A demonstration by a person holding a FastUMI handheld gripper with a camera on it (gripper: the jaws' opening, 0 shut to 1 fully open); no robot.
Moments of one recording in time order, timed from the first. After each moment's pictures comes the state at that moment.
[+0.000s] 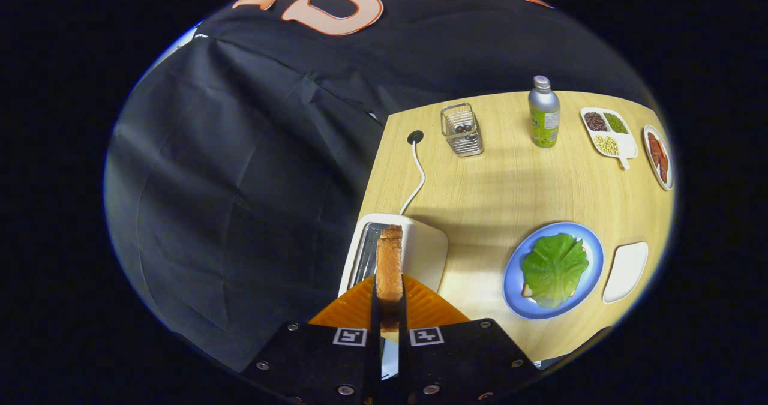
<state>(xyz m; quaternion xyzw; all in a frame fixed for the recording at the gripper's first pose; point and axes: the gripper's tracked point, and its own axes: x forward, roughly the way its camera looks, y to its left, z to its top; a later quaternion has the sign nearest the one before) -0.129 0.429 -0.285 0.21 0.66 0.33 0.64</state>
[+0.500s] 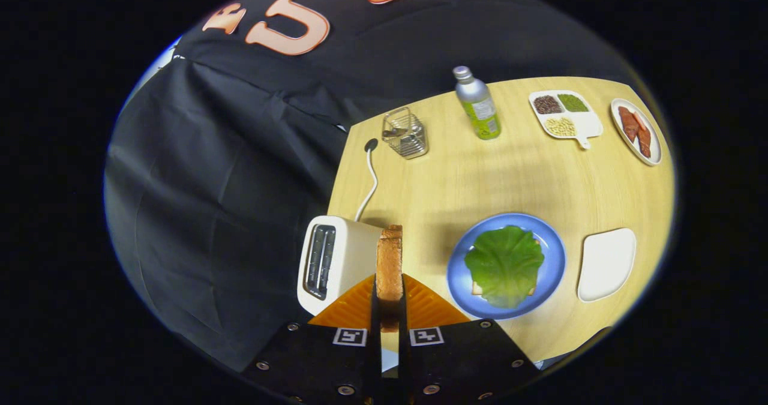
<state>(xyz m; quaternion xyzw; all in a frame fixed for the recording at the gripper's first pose) -0.124 0.340 -0.341 0.22 0.67 0.28 0.65</state>
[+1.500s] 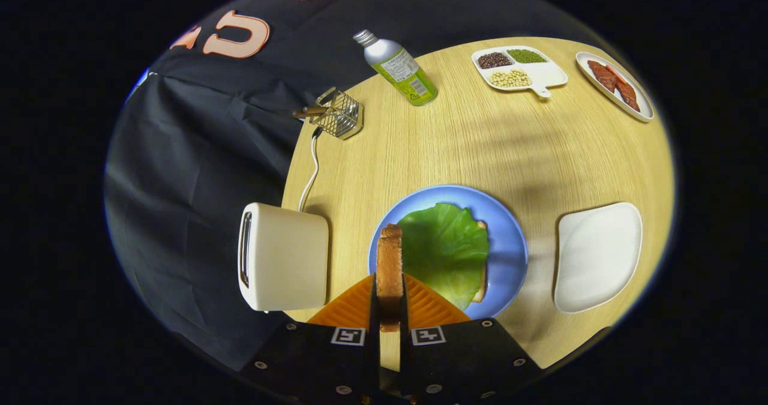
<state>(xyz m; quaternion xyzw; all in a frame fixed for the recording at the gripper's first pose) -0.156 0.275 -0.455 0.22 0.70 0.25 0.64</state>
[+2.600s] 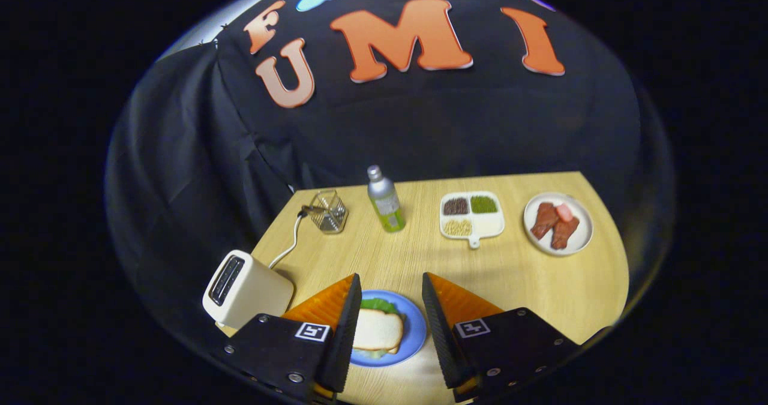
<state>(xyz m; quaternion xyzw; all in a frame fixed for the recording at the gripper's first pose) -0.015 0.186 -0.324 0.10 0.45 0.21 0.86</state>
